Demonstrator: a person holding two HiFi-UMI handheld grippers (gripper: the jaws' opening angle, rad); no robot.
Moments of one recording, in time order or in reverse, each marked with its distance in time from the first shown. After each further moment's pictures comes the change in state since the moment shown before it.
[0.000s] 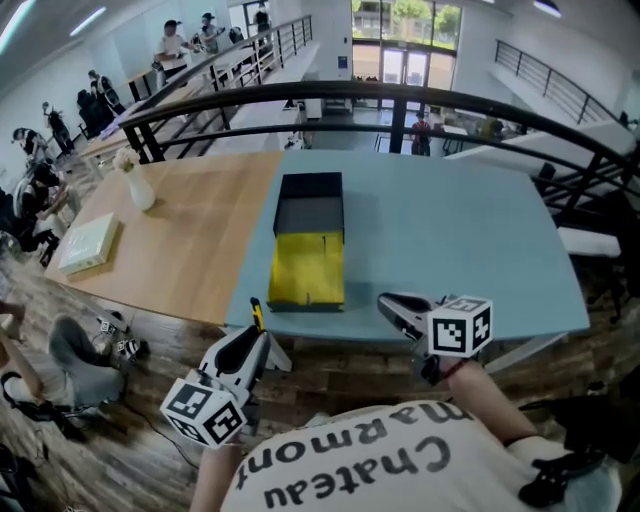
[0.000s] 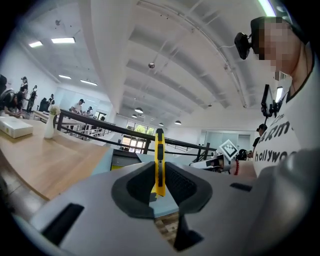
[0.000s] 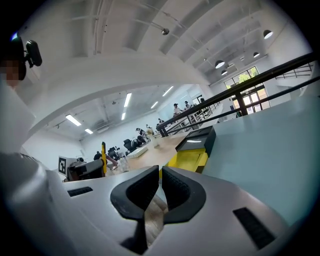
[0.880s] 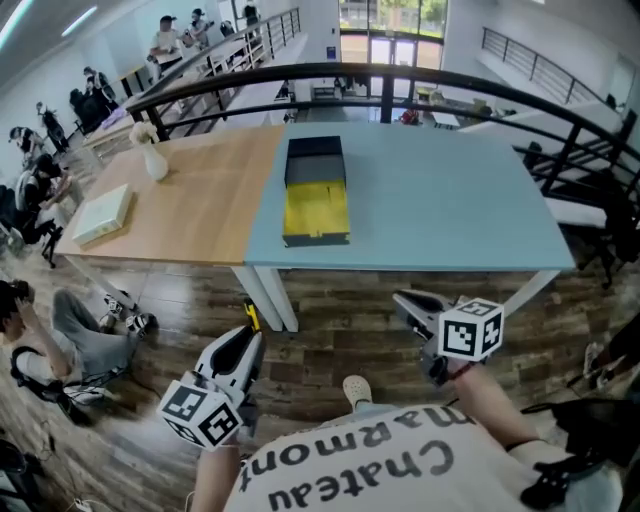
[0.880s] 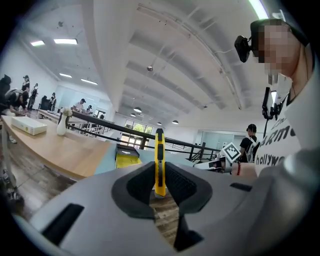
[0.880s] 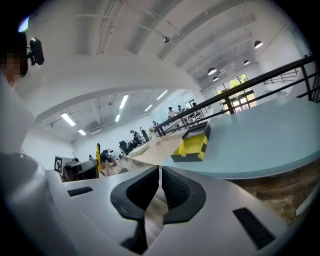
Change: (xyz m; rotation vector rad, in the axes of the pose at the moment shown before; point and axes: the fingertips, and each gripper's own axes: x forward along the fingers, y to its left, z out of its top) left arm -0.178 -0.067 -0.028 -0.014 0.039 -0.014; right arm -0.109 0.125 -0.106 0.038 -0.044 -0.100
